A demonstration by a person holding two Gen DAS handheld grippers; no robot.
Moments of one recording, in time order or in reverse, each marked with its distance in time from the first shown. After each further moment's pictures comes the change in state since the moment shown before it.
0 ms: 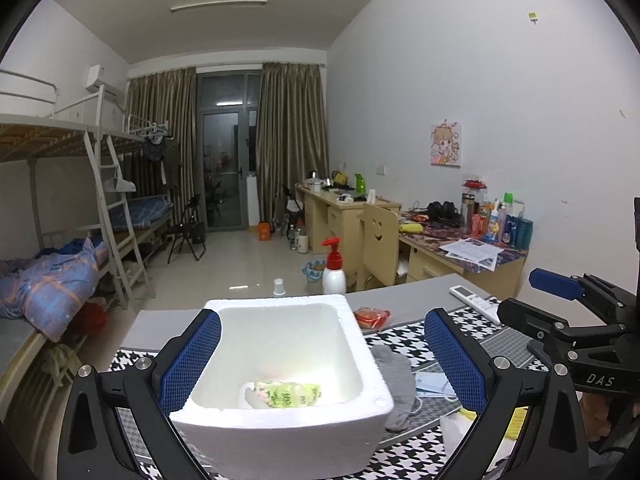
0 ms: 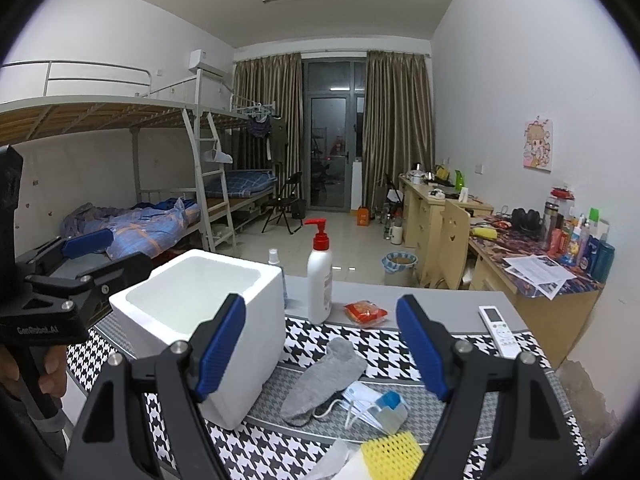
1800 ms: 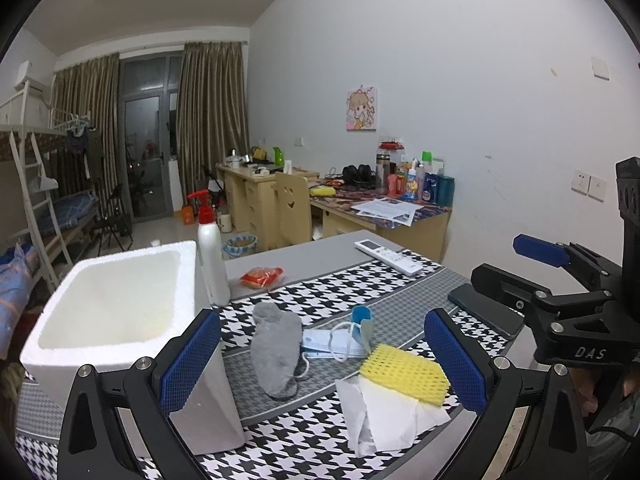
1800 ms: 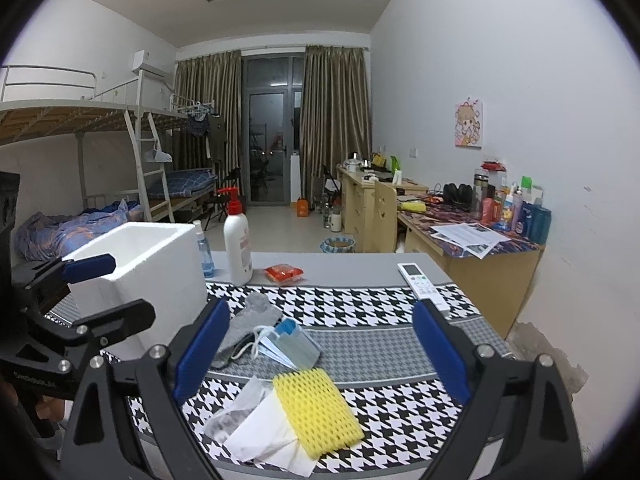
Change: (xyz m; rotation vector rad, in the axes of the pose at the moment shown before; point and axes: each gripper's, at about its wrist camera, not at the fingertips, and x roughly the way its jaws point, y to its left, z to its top) left arm 0.007 -0.077 -0.052 0.089 0.092 -0.279; right arm -0.050 -0.053 -0.058 0.077 0.020 -0.220
